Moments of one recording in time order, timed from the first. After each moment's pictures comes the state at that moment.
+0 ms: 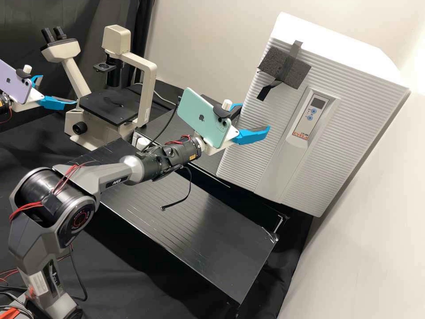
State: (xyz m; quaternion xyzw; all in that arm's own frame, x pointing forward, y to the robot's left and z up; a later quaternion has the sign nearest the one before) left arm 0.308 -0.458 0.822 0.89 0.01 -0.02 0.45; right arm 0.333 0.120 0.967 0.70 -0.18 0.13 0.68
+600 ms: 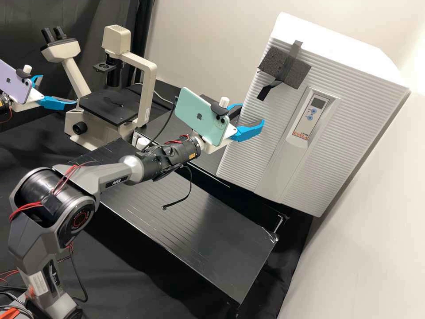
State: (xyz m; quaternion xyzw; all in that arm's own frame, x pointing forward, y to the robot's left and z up) left arm 0.308 -0.458 0.822 0.89 0.01 -0.02 0.45; right arm 0.334 0.121 0.965 0.69 -0.17 0.13 0.69
